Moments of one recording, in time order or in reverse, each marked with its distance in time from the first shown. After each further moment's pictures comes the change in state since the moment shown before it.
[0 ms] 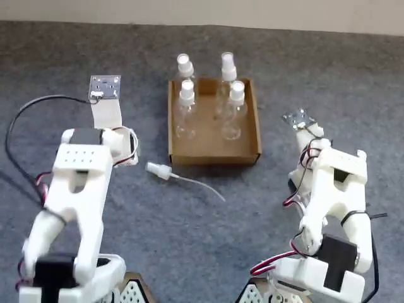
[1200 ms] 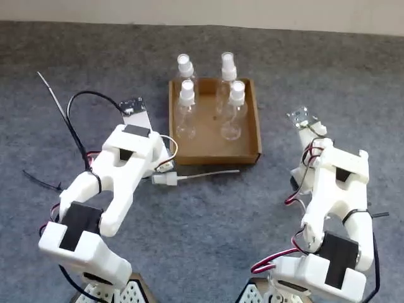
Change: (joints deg) left arm 12.8 24.5 -5.3 -5.0 28.4; right arm 1.0 1.6 -0.7 -2.0 0.0
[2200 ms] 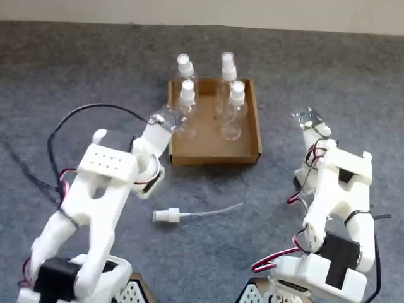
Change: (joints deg) left arm 0.1 -26.3 4.7 23.0 -56.6; right arm 1.4 0.0 -0.1 -0.1 0.0
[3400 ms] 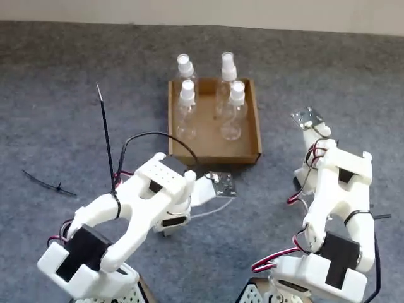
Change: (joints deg) left arm 19.1 16.8 8.0 -7.3 -19.8; right arm 0.0 0.0 0.0 0.0 0.0
